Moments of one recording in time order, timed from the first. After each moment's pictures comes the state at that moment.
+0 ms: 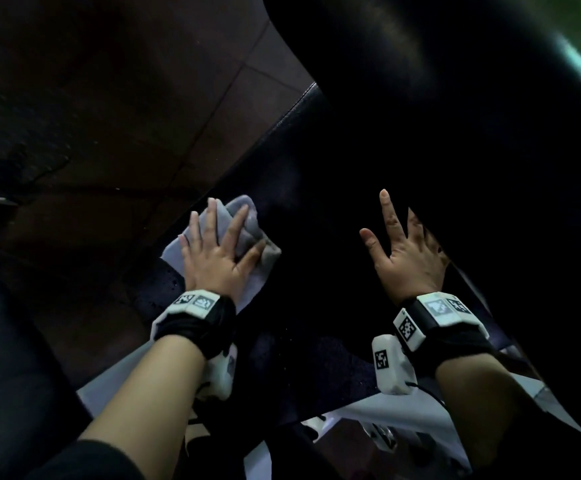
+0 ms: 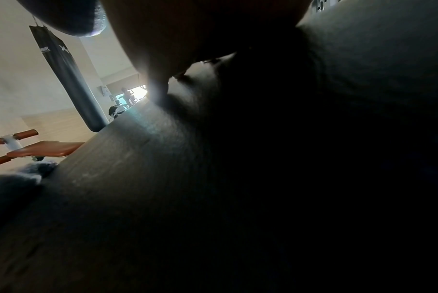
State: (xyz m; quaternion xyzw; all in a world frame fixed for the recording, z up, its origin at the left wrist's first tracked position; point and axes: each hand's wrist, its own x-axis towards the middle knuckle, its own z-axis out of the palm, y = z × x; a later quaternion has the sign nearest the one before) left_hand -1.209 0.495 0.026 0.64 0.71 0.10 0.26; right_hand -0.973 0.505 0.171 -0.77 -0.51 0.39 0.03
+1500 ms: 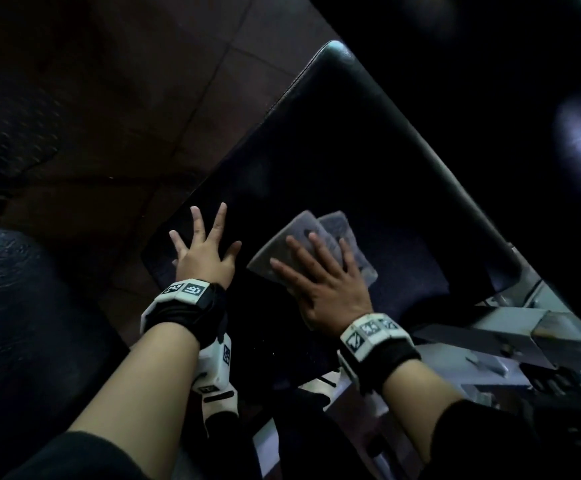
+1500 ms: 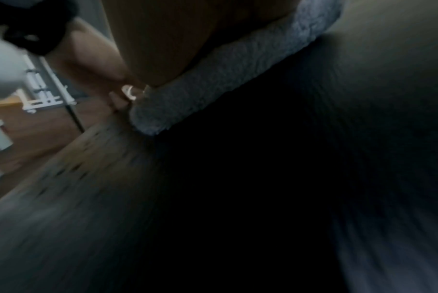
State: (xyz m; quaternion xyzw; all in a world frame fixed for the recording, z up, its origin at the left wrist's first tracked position) left_hand -1.253 0.460 0.026 0.55 0.74 0.05 0.38; right_hand -1.038 0.405 0.049 -0.52 -0.85 -0.01 -0.03
